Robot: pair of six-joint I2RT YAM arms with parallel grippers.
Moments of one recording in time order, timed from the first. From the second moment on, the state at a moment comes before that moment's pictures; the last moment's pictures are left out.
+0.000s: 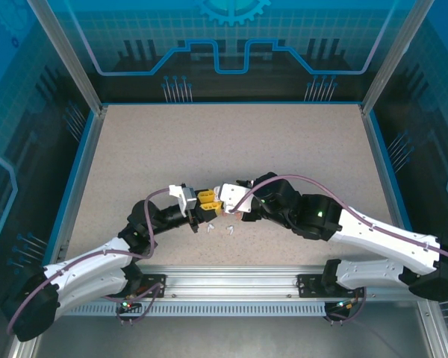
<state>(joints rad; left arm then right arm) -0.71 0.88 0.28 0.76 0.44 -0.14 1.13 1.11 1.13 -0.58 0.32 -0.56</state>
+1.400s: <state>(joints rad) -0.72 0.89 0.29 0.83 0.45 -0.17 0.69 0.91 1.09 -0.55 -0.38 -0.06</state>
